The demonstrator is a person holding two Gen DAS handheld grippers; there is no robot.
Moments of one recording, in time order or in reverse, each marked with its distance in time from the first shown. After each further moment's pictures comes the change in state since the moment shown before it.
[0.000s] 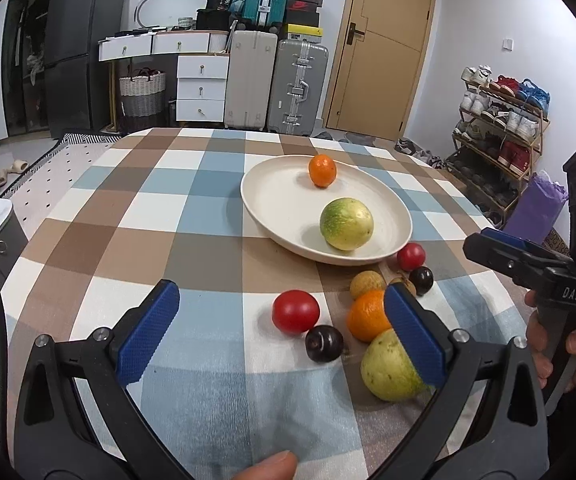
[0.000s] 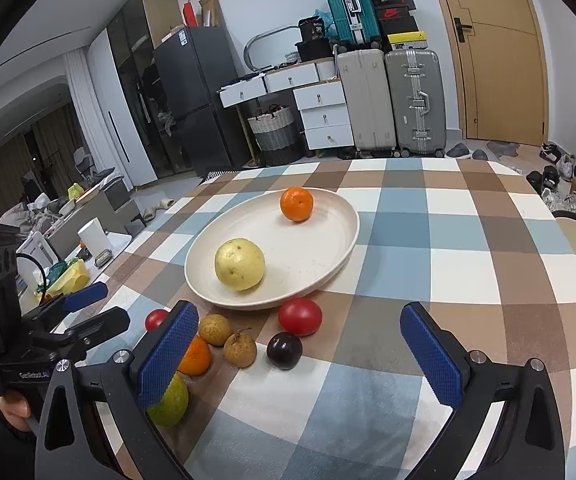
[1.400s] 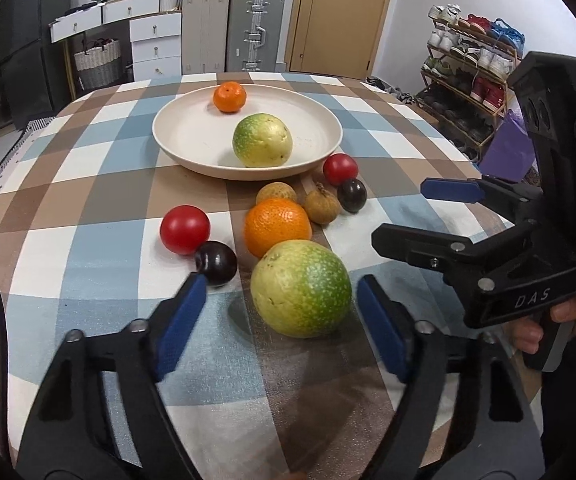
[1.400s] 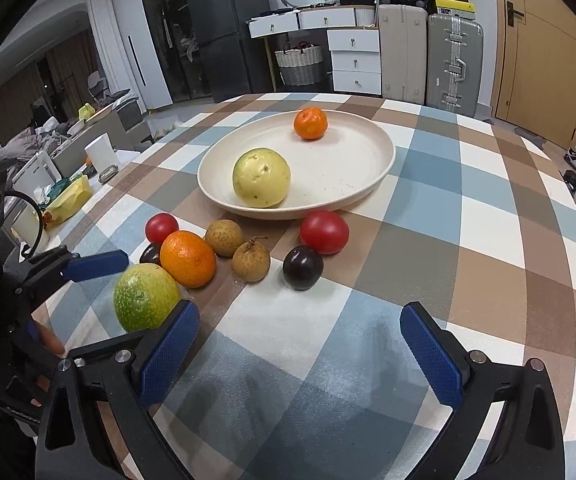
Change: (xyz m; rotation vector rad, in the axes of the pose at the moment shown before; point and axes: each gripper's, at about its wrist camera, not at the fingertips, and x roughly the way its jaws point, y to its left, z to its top) left arm 0.017 -0.065 -0.031 0.107 0.218 -0.099; right arm 0.014 0.017 -0.028 -0.150 0.232 0.015
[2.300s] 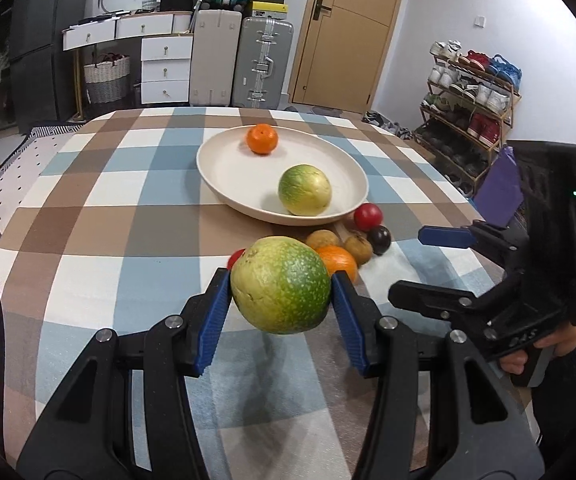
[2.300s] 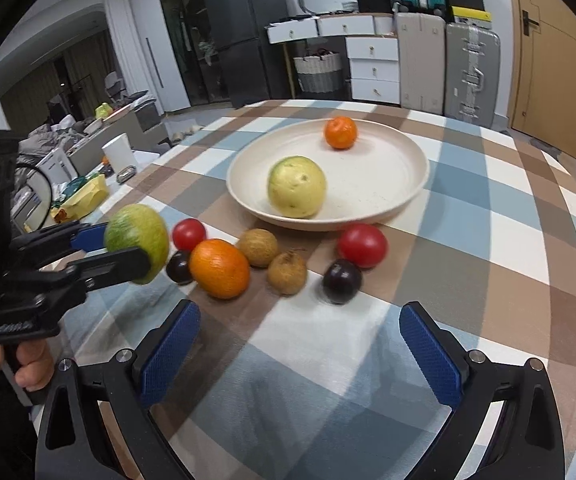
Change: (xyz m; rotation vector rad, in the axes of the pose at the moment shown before) left arm -0.031 0.050 0.010 -0.047 -0.125 -0.018; right arm 0.005 0.023 0.004 -0.044 -0.029 0.068
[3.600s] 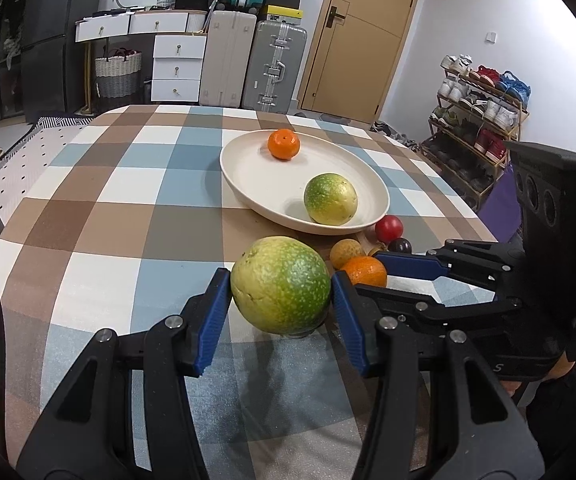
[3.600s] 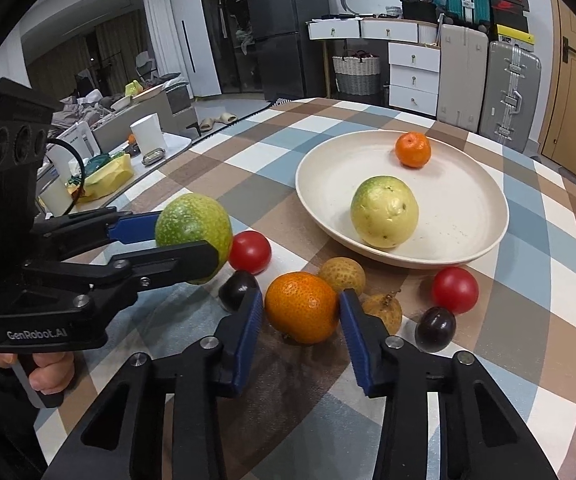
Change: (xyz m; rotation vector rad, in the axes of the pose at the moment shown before) left arm 0.007 0.021 0.002 -0.057 -0.021 0.006; right arm 0.033 0.044 0.020 -0.106 0.018 0.043
